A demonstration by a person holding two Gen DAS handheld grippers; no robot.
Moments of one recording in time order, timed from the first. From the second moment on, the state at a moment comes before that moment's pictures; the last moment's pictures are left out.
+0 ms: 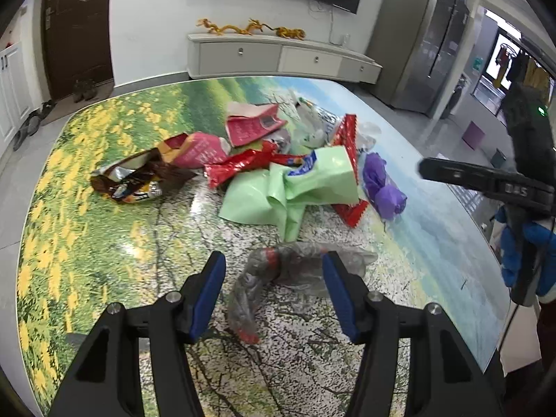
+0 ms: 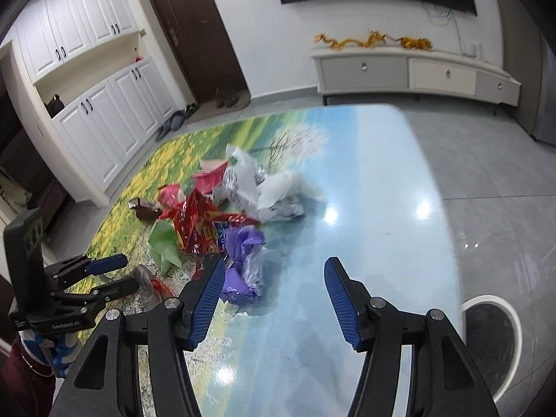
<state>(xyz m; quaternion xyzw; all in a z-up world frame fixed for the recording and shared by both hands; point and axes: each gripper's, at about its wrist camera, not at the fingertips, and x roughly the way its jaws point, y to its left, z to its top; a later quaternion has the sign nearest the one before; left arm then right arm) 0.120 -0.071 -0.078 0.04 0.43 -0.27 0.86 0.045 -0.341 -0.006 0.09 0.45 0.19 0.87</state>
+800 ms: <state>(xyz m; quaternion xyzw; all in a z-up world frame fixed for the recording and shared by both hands) 0.093 -0.083 -0.091 0.03 0.45 -0.30 0.84 0.058 -0.312 -0.034 0.09 0.48 0.23 0.84</state>
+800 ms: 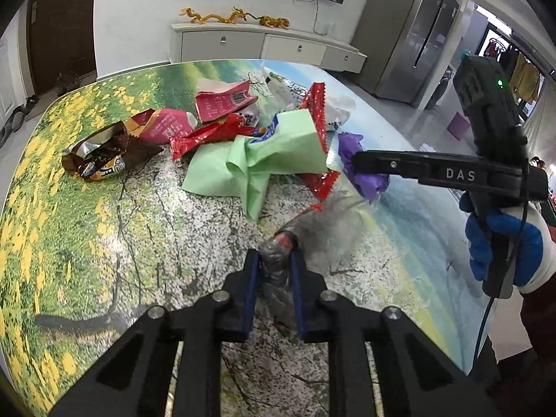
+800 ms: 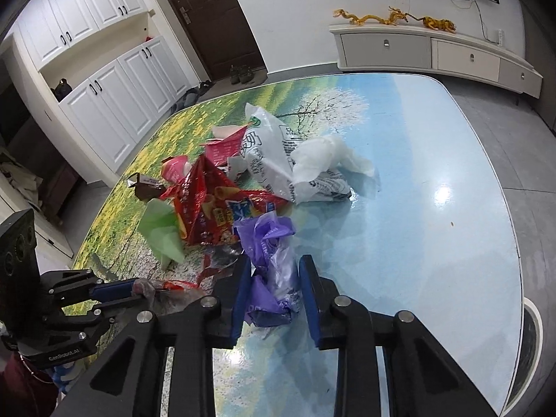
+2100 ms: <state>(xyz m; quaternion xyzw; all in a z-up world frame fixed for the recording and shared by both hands) 0.003 -0.071 0.013 -0.02 0.36 -0.22 0.91 -0.069 -0.420 0.071 0.16 0.34 0.21 0.90</state>
